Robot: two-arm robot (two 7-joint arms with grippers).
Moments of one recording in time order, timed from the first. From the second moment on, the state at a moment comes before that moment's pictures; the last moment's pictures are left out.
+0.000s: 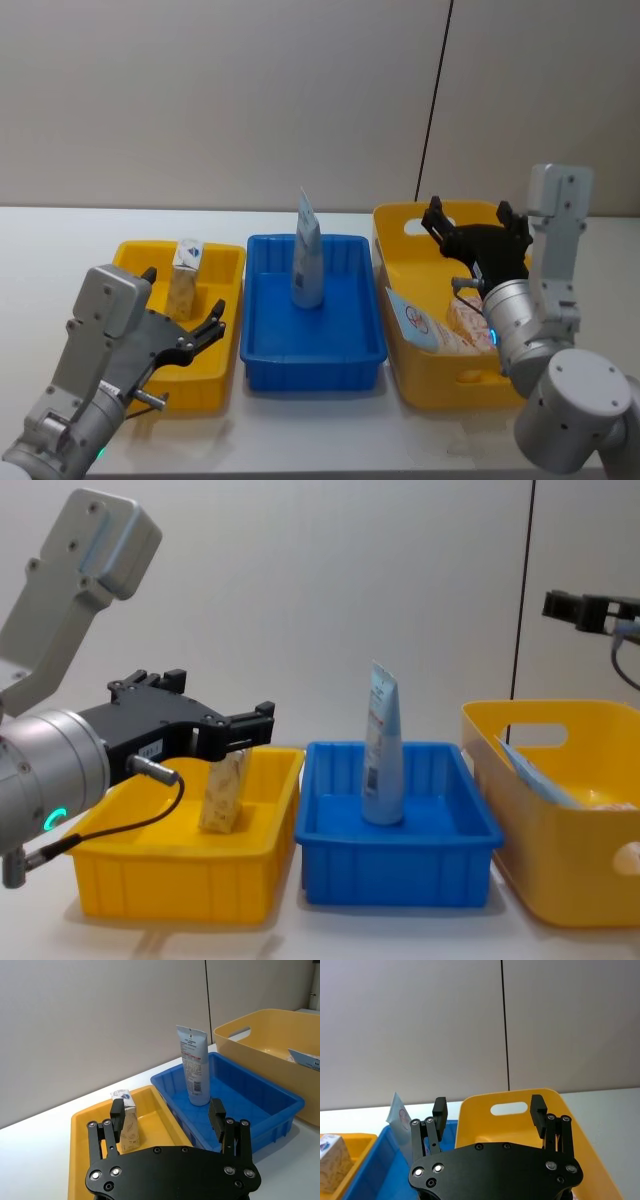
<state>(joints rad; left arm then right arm) -0.24 0.38 0.45 -1.63 -0.20 0.01 -0.01 0.29 -0.01 -0.10 -1.57 0.09 0.19 -0.08</state>
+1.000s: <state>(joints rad) -0.24 0.38 0.45 -1.63 -0.20 0.01 -0.01 0.28 -0.01 -0.09 -1.60 0.11 0.19 -0.04</state>
